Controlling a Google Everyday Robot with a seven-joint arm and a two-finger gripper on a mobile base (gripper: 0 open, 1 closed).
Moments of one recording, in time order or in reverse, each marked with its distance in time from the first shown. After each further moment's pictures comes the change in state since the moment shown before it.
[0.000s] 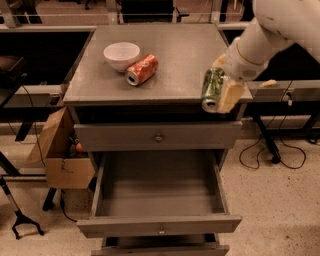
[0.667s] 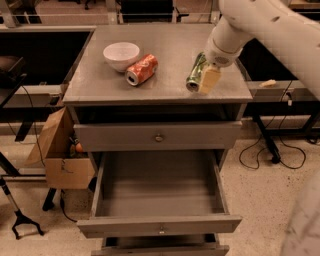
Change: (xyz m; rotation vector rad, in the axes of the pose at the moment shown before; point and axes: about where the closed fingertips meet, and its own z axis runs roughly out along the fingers) arm -0.019 -0.079 0.032 0.134 0.063 0.170
